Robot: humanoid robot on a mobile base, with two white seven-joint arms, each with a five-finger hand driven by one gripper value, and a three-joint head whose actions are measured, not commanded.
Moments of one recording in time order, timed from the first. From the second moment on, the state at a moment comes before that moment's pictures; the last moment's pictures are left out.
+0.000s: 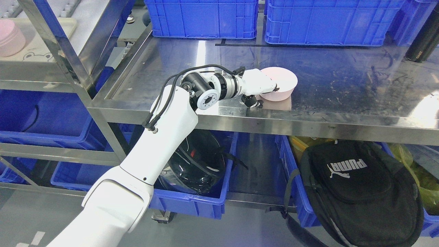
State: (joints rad) left arm -0.83 0.00 -0.56 -1.14 -0.99 -0.37 -0.76; right arm 0.00 0.00 0.05 0.00 0.05 -0.08 -0.03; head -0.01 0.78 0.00
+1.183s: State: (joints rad) left arm -0.82 0.00 -0.32 -1.32 -0.84 -0.64 -0.80; right arm 0.00 0.00 0.05 0.00 0.05 -0.08 -0.03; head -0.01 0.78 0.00
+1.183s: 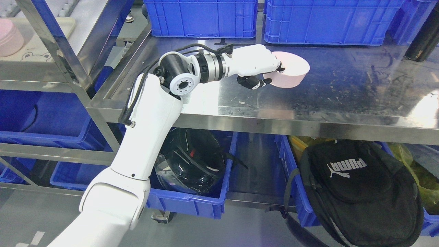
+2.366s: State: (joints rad) left arm -0.54 0.00 -0.08 -1.51 -0.60 -0.79 -0.91; right arm 0.00 0.00 0.05 0.00 0.05 -0.08 -0.03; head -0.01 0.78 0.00
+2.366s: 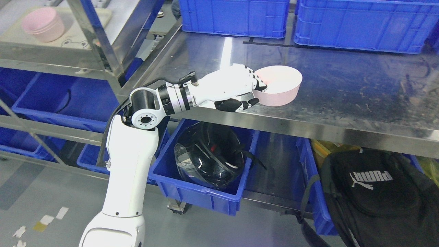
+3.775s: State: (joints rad) left arm -0.46 0.00 -0.01 -1.58 -0.60 -0.79 -0.94; right arm 0.00 0.00 0.05 0.00 0.05 -0.08 -0.03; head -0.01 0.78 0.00
